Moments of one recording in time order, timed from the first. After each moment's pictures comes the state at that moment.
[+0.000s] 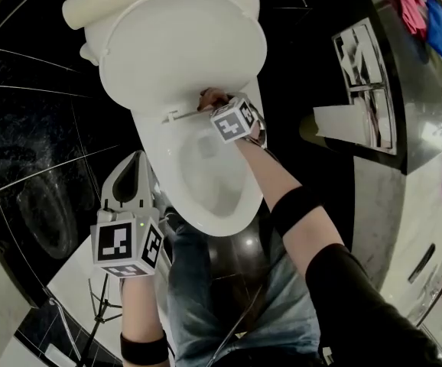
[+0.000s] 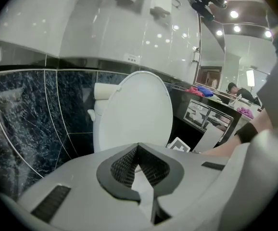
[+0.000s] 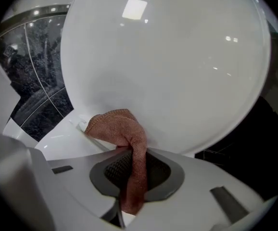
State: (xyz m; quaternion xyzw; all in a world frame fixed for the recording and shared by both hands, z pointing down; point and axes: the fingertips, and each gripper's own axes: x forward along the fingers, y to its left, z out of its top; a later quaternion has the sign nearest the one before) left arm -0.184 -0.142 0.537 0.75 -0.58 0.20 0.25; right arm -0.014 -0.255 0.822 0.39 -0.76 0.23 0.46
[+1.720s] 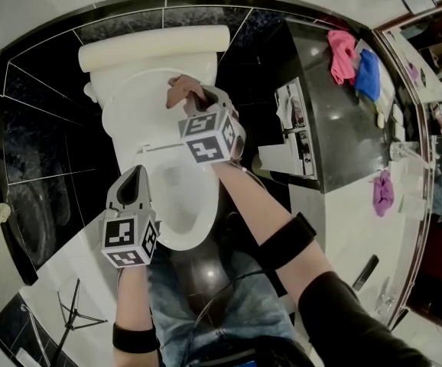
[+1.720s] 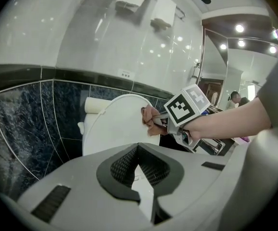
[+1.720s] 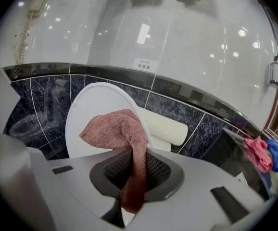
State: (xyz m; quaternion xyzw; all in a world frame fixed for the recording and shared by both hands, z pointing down) left arm -0.130 -0.158 0.458 0.75 -0.58 0.15 0.27; right arm -0.015 -0.349 0.488 0.48 -0.81 0.06 0.34
